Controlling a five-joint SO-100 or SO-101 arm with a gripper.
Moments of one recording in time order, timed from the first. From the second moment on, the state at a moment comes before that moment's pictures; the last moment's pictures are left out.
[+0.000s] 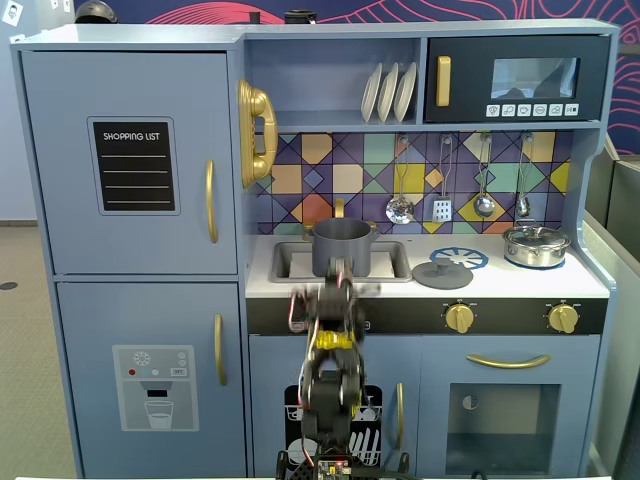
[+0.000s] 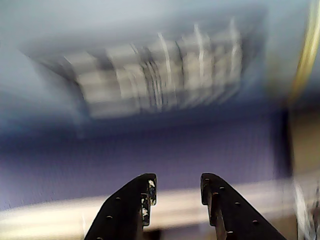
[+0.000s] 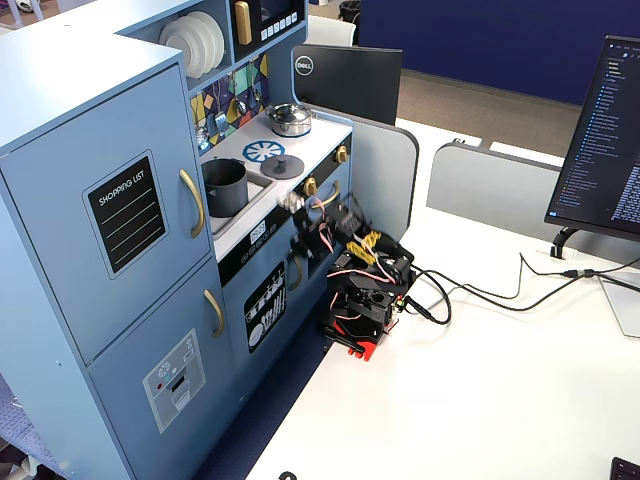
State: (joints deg) arm 3.0 160.8 136.8 69.4 -90.1
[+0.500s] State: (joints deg) arm 25.0 148.5 120.1 32.3 -96.3
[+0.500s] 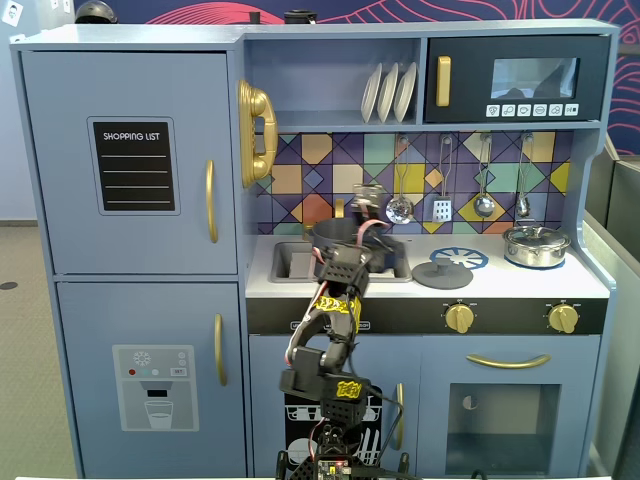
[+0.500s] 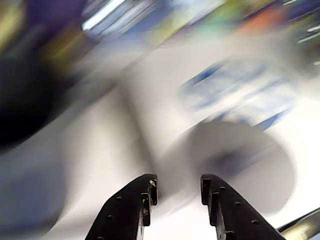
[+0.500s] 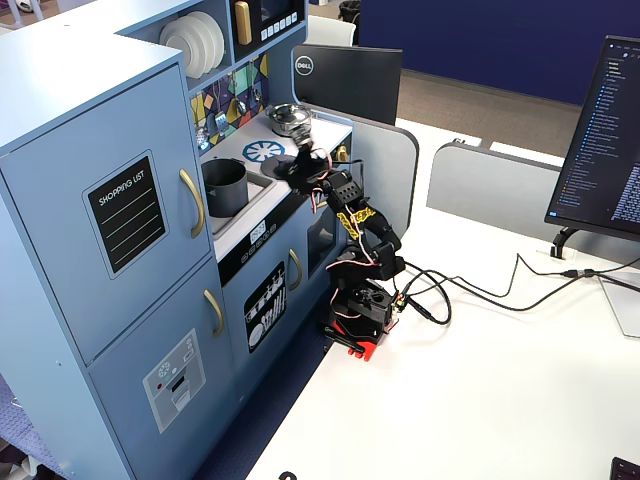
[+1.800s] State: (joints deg) arm 33.8 126.4 137.6 -17.8 -93.6
